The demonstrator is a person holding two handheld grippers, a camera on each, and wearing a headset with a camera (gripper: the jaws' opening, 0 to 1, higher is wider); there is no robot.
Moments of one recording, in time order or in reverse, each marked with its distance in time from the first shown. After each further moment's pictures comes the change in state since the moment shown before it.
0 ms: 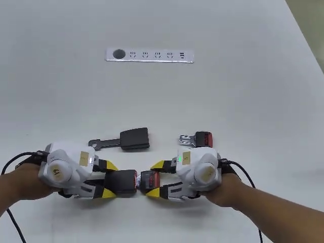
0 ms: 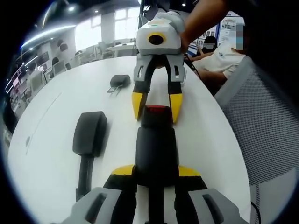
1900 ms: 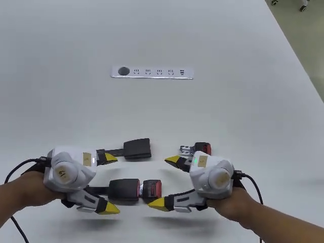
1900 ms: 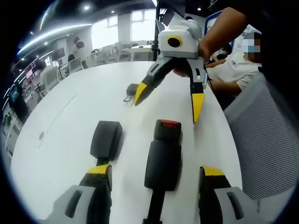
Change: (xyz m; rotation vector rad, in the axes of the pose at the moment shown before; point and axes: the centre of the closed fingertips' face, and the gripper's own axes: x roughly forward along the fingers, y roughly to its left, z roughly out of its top) left arm -0.025 0.006 0.028 -0.084 -0.028 0.130; right arm -0.037 -0.015 0.015 0.117 -0.111 -0.168
